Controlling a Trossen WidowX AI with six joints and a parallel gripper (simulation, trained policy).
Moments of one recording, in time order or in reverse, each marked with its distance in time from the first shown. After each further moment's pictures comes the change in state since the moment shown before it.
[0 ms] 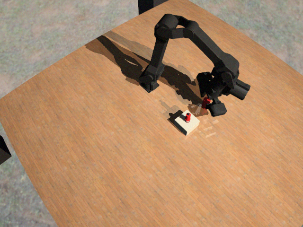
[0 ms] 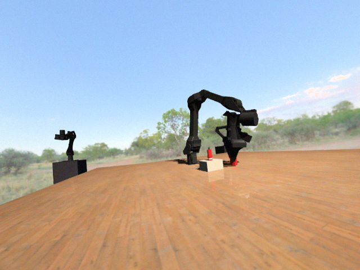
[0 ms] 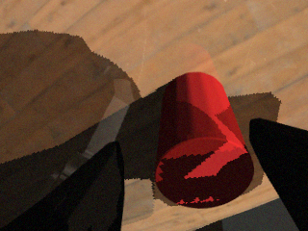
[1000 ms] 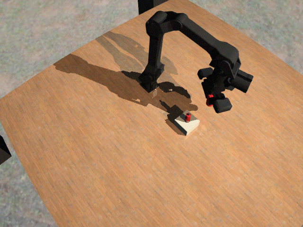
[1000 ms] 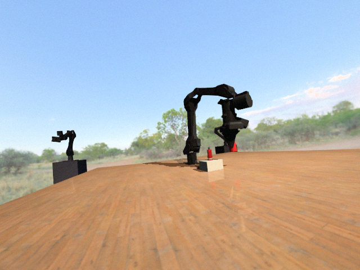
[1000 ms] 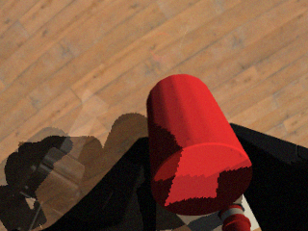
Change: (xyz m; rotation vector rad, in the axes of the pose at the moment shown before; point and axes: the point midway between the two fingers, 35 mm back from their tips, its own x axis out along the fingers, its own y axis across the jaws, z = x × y) arm -0.061 -0.018 -0.015 -0.006 -0.068 -0.118
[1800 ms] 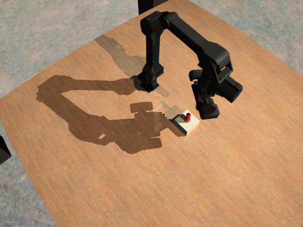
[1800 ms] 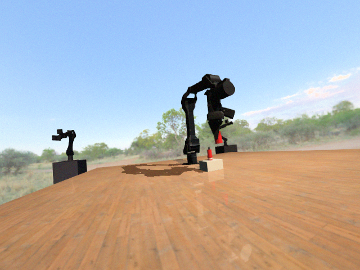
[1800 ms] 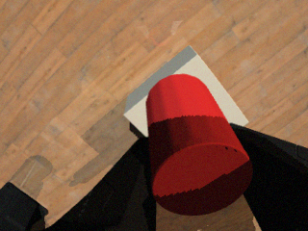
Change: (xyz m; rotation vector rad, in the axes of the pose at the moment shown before) arm -0.040 -0.029 -0.066 0.137 0.001 0.017
